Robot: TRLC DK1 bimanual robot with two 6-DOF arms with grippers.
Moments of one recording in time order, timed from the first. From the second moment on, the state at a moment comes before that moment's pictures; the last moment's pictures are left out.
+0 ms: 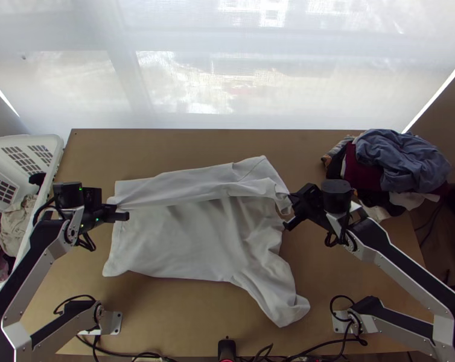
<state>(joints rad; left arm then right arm) 0.06 1.09 0.73 -0.45 0.12 0.07 0.48 1.17 0.75 -0.18 -0.04 -0.25</state>
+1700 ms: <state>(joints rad) 0.05 1.27 0.78 -1.12 0.05 0.20 0.58 0.86 0.83 -0.51 -0.04 -0.15</state>
